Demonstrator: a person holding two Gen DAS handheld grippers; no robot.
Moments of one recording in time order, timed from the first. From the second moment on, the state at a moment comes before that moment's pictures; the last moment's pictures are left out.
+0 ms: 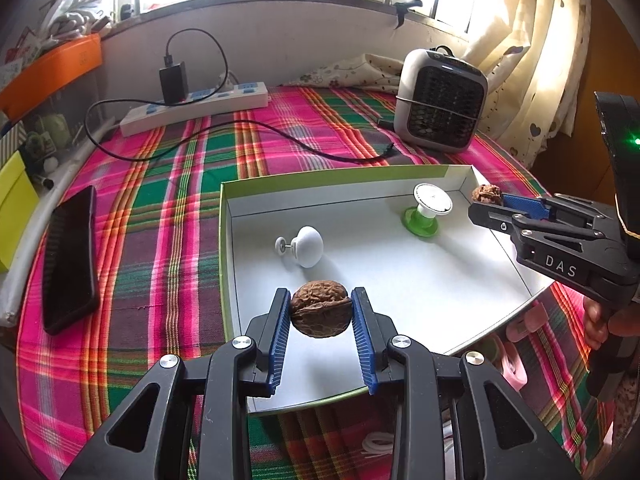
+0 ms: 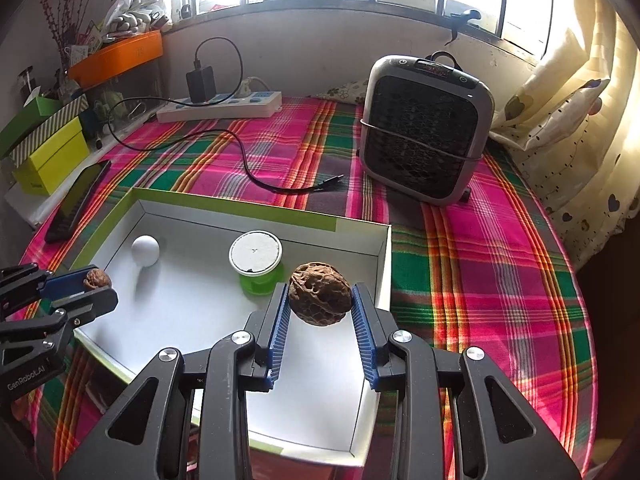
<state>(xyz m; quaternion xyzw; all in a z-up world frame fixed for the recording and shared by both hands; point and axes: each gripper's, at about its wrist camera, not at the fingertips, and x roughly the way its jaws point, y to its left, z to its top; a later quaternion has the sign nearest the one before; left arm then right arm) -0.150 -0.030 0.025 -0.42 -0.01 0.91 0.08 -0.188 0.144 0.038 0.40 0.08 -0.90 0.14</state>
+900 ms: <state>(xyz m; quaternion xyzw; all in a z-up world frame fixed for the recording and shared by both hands) -0.166 -0.024 0.017 -0.42 0.01 0.91 0.07 -0.223 0.128 0.021 0.42 0.12 -0.89 0.13</state>
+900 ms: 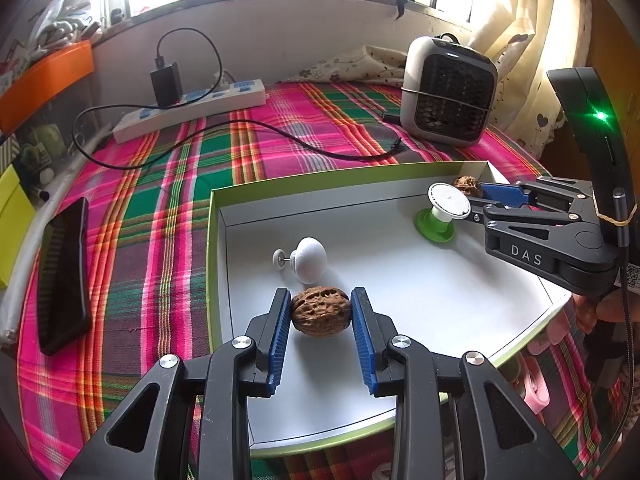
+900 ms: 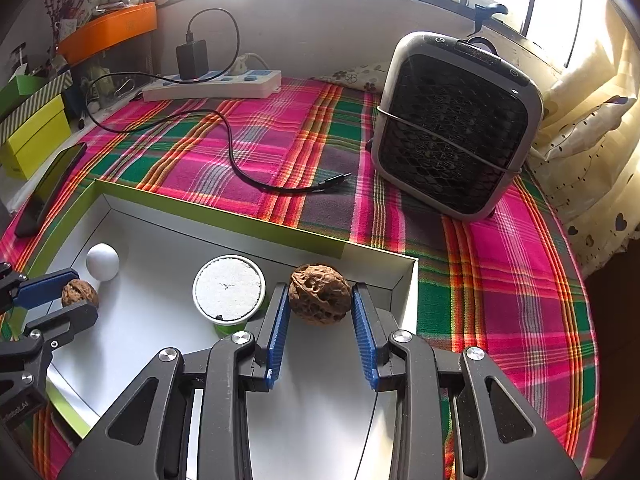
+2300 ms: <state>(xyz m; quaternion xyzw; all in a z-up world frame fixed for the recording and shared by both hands) -0.147 -0.023 0.032 -0.40 0.00 0.91 0.08 -0.199 0.136 0.033 0.39 0.09 -0.91 0.12</state>
